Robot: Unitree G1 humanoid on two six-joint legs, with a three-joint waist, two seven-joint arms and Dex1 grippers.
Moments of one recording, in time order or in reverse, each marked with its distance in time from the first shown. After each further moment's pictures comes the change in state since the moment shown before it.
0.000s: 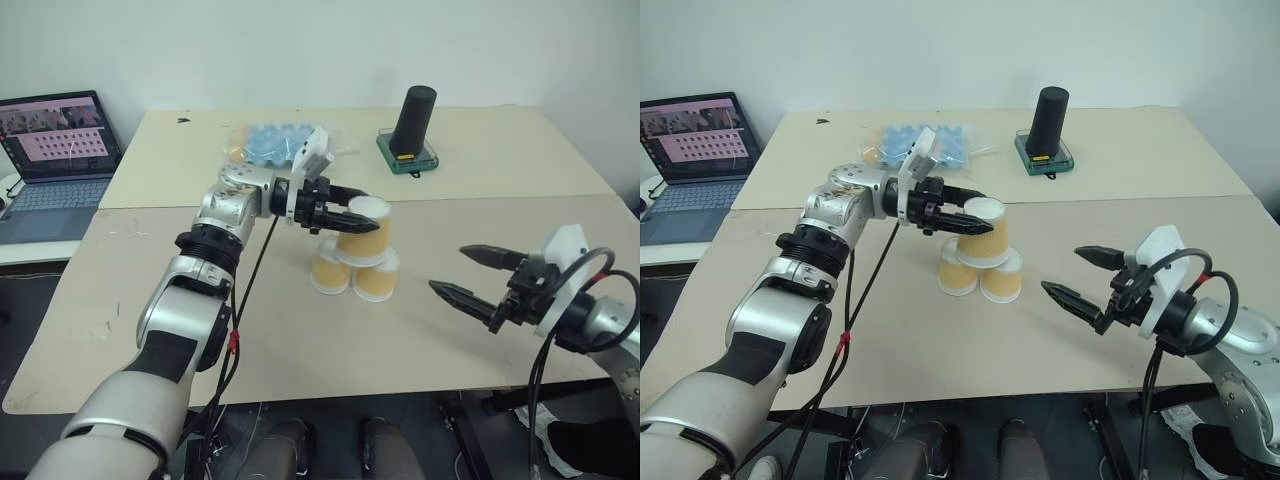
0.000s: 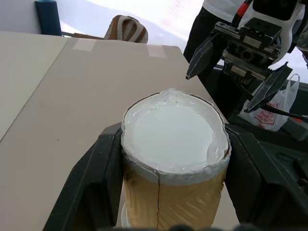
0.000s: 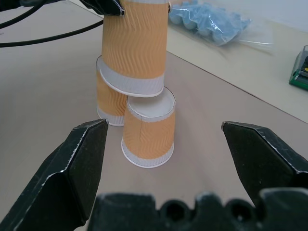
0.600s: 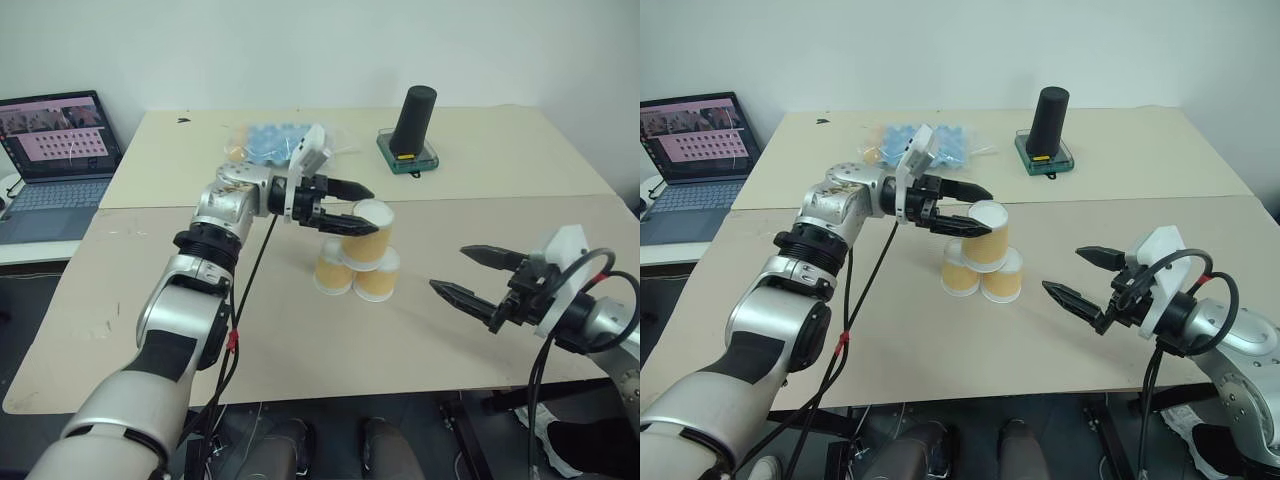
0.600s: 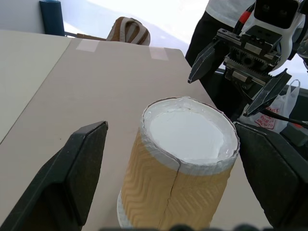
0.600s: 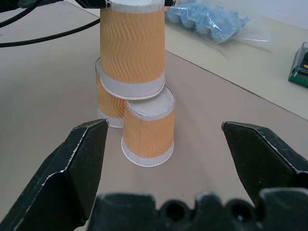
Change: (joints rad) left arm -0.004 0.001 0.032 -0.001 0.003 0.044 -0.006; right arm 0.003 0.000 -0.001 0.001 0.006 0.000 -0.012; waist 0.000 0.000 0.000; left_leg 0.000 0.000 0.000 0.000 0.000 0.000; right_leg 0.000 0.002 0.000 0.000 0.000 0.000
